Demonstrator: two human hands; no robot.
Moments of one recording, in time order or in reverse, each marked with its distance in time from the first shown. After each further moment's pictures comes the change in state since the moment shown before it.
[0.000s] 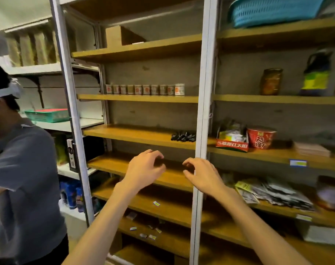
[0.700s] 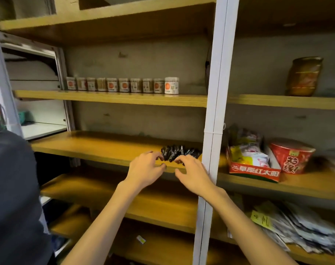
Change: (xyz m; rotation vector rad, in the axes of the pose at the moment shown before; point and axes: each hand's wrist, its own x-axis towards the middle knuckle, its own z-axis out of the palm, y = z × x) left_hand 0.266 -0.083 0.148 -0.047 -0.030 0.063; right_hand 0.256 0.100 0.087 0.023 0.062 0.034
